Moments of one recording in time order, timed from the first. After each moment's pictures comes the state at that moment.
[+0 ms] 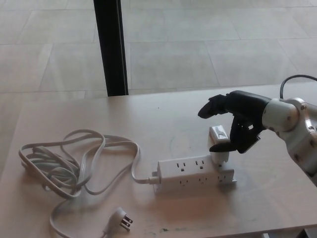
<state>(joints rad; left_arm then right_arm) 0.20 0.64 0.34 1.09 -0.02 -0.15 0.04 -0.90 -0.51 0.54 0.45 -0.34 0.32 0.53</state>
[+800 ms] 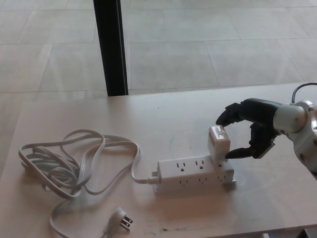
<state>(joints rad) 0.20 0.64 0.34 1.10 -0.02 -0.15 0.04 -0.90 -0.50 0.52 0.55 -0.40 0.32 0.57</state>
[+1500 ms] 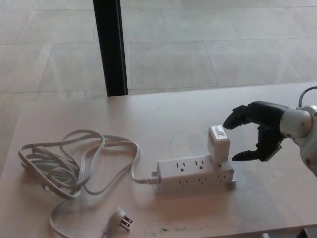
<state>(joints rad) 0.20 0.64 0.33 1.09 -0.02 -0.17 0.04 -0.87 -0.52 0.49 0.55 -0.45 0.29 0.55</state>
